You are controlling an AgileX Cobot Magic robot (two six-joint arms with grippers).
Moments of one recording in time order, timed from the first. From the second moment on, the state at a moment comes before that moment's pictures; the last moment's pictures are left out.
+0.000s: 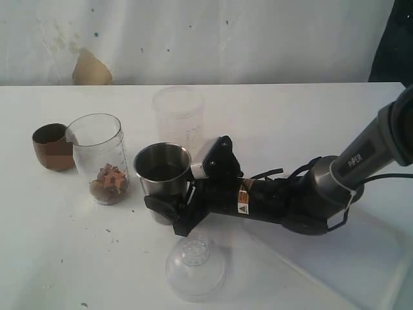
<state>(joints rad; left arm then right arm) -0.02 0.00 -0.01 -0.01 0.22 -0.08 0.38 2.19 -0.92 -0.80 -1.09 0.39</state>
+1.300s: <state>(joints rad) -0.02 0.00 -0.01 -0.01 0.22 -0.08 0.42 1.94 -0.96 -0.87 -0.79 0.49</state>
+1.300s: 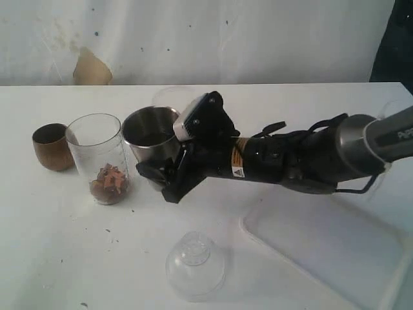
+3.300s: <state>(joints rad) -0.02 0.00 -0.01 -0.01 0.22 -0.08 0.82 1.97 -1.59 -1.18 0.65 0.35</state>
